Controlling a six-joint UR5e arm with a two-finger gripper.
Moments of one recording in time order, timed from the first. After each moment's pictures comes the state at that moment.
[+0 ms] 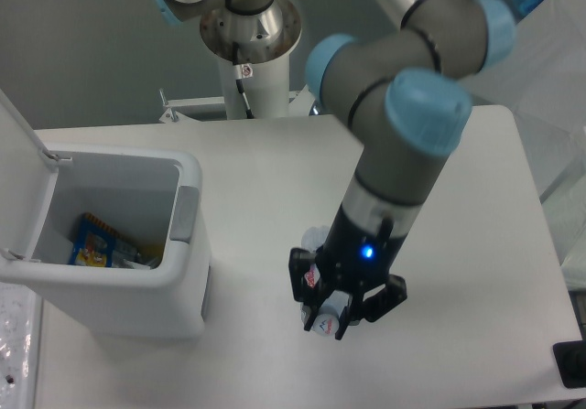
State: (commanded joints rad) arm 2.51 -1.99 -1.13 -1.09 0.92 0.58
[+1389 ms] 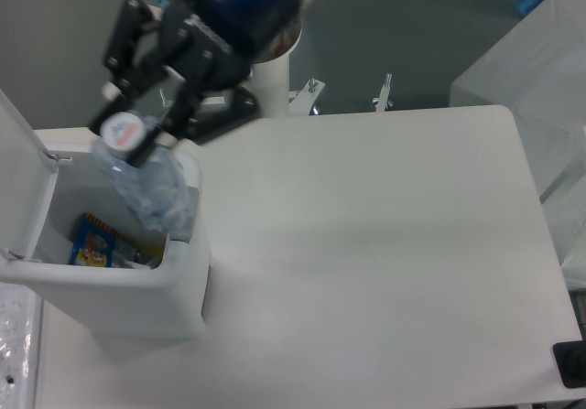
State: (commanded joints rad) arm 2.42 -1.67 -1.39 -0.94 0.45 0.60
